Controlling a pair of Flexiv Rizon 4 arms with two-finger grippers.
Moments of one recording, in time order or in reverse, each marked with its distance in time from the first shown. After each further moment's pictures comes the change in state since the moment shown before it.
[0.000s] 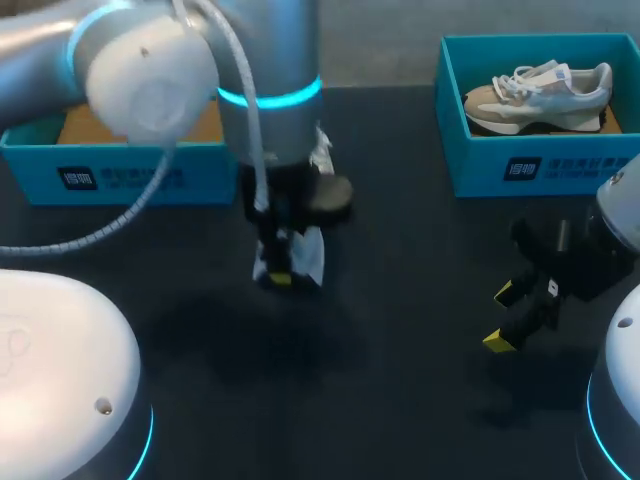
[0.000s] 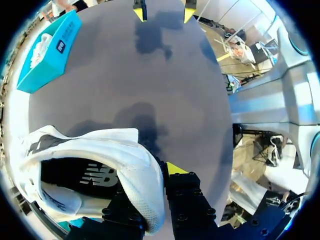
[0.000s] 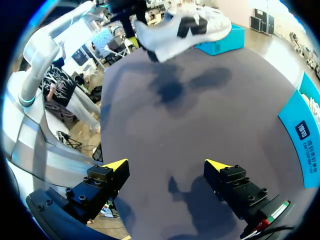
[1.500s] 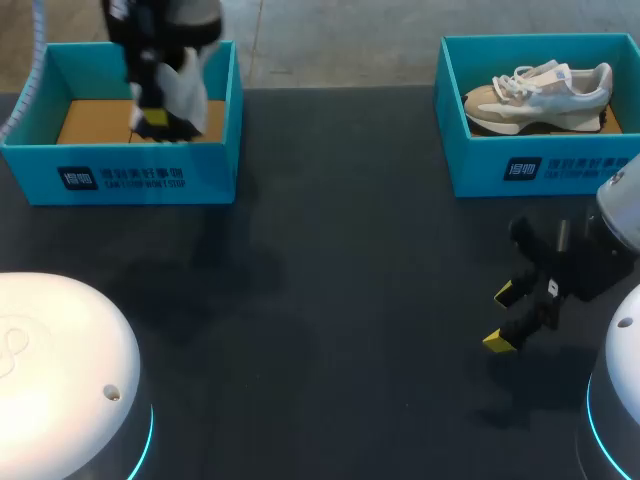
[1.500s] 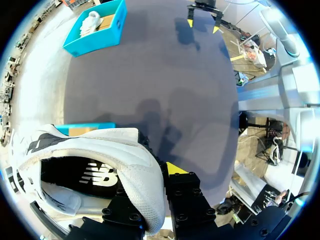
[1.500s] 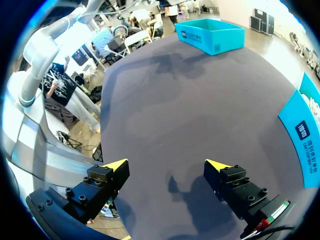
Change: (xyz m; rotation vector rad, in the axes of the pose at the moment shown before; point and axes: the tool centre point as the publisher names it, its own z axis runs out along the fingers) left arm -0.099 0.157 -0.149 -0.070 -0.079 -0.106; right arm 0.000 0.000 0.000 0.000 0.000 0.000
